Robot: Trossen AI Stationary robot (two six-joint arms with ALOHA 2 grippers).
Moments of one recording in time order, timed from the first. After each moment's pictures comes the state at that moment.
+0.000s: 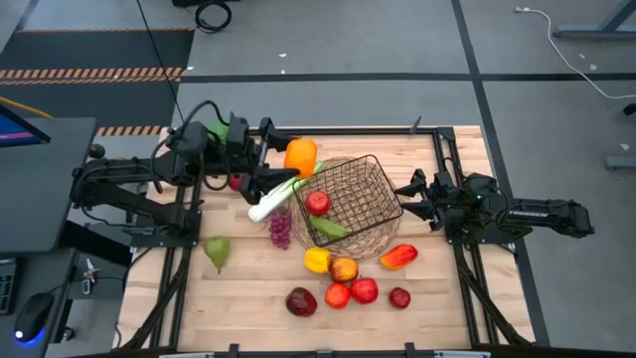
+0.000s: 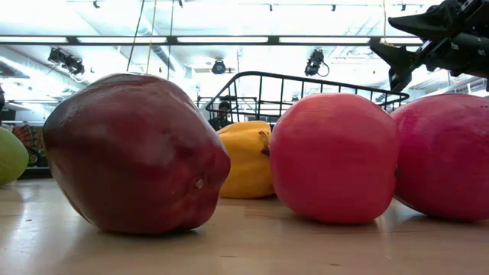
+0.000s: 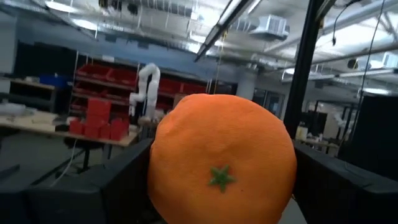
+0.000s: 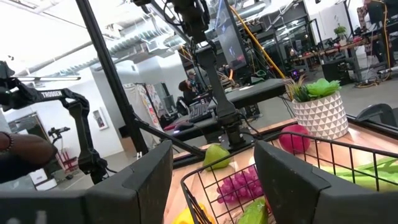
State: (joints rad) left arm 0.05 1.20 1.24 0.30 0.11 -0.24; right arm -0.22 0.22 0.01 0.45 -0.28 0.40
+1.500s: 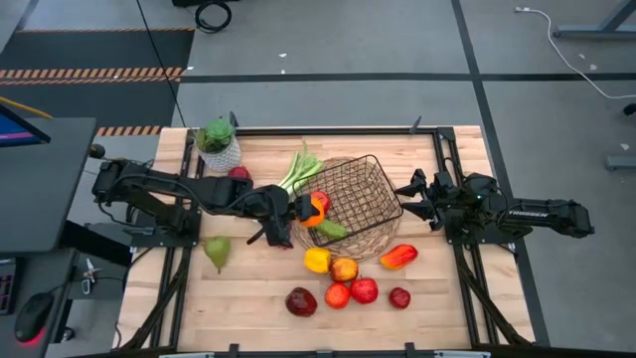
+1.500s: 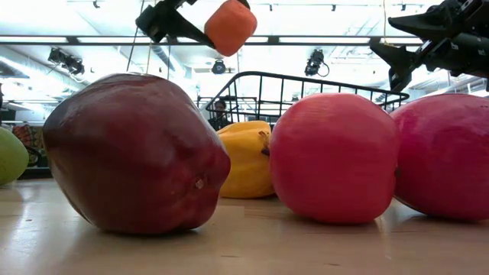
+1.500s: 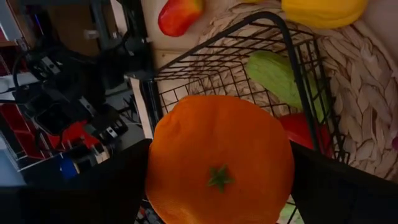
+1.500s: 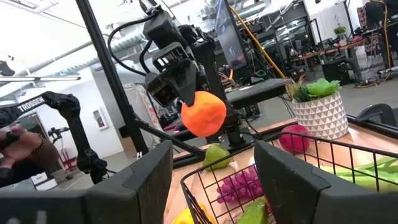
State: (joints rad) left arm -0.15 1.43 1.24 -0.47 -0.23 1.58; right arm -0.22 0.22 0.01 0.45 -0.28 0.40
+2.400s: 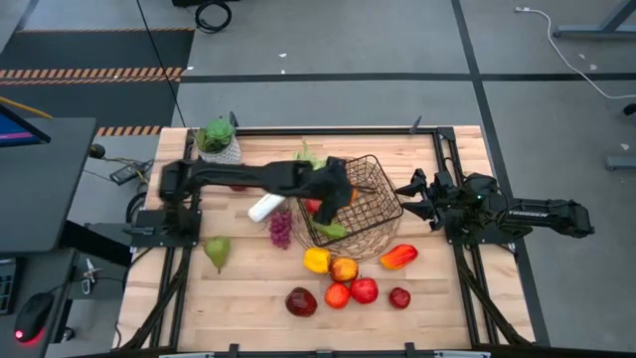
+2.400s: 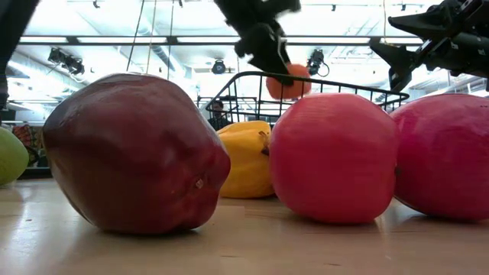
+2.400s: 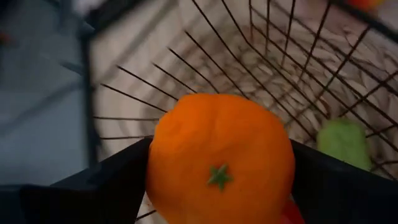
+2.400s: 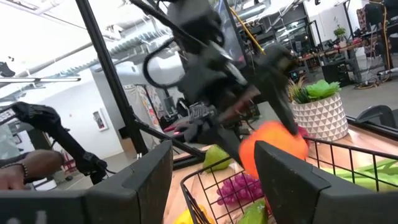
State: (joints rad) left arm 0.04 1.94 1.71 -0.60 -0.22 0.52; right arm -0.22 0.22 0.01 0.46 -0.28 0.40
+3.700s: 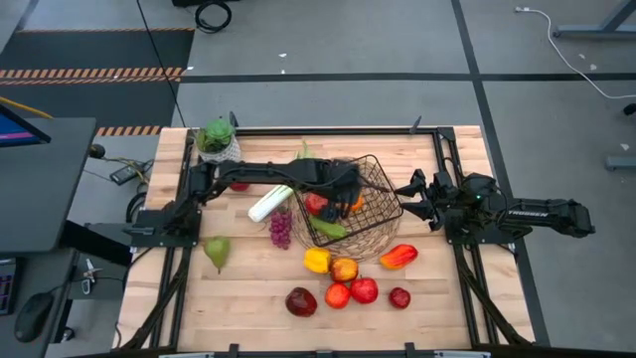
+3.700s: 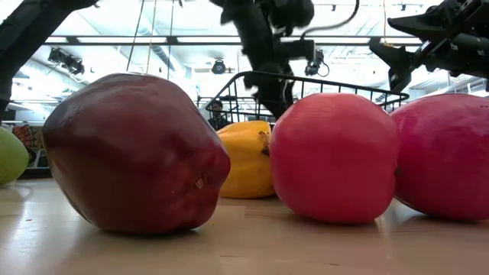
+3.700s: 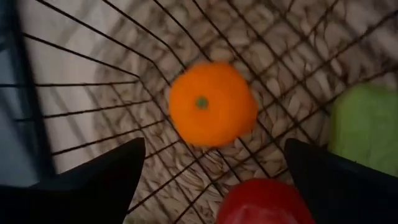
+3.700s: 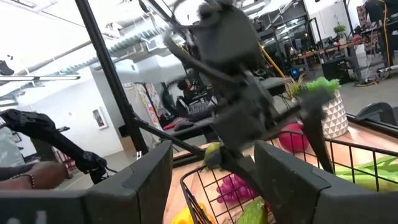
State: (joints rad) left arm 0.08 2.16 1.93 -0.83 -0.19 0.48; right arm -0.22 0.24 0.01 0.46 -0.28 0.40
